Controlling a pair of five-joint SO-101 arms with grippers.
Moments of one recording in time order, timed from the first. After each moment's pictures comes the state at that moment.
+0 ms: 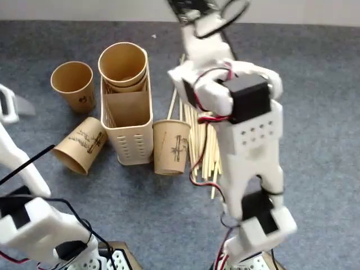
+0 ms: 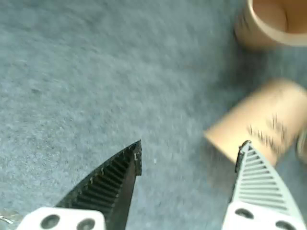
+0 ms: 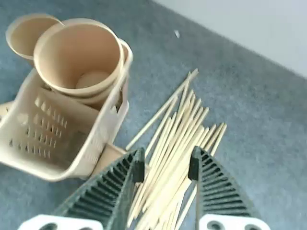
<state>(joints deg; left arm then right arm) -41.6 3.6 -23.4 101.1 -18.4 -26.5 1.7 -51.2 100.3 9.1</state>
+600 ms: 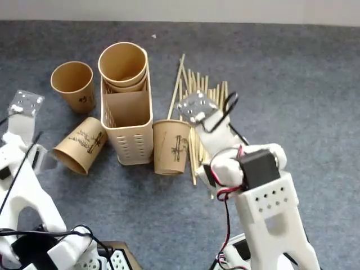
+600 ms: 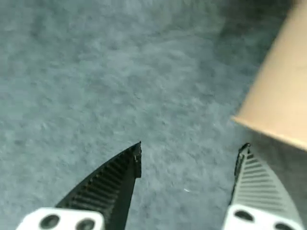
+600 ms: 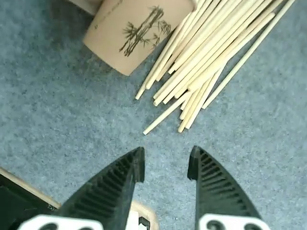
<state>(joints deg) -45.4 -16.8 40.5 47.6 -45.8 -26.5 -42.9 21.9 95.4 17.7</state>
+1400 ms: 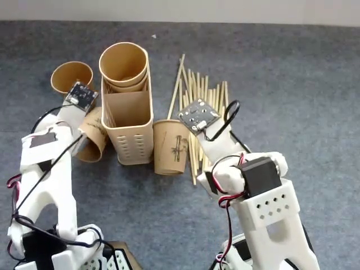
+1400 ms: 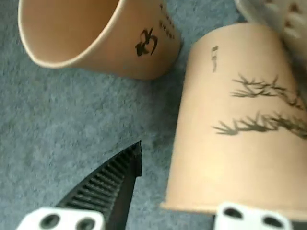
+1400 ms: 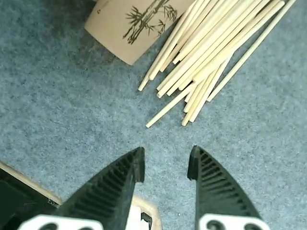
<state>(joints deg) -23.4 -17.7 47.8 31.4 -41.1 -26.5 -45.0 24.7 95.3 17.7</state>
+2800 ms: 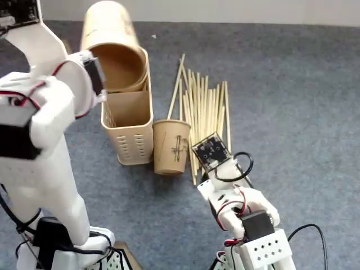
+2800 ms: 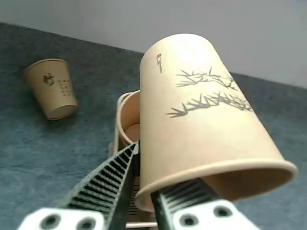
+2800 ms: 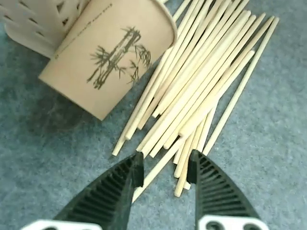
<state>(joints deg) 1.8 -13.8 -46.6 101.8 25.7 -23.9 -81.0 76.5 56.8 16.2</state>
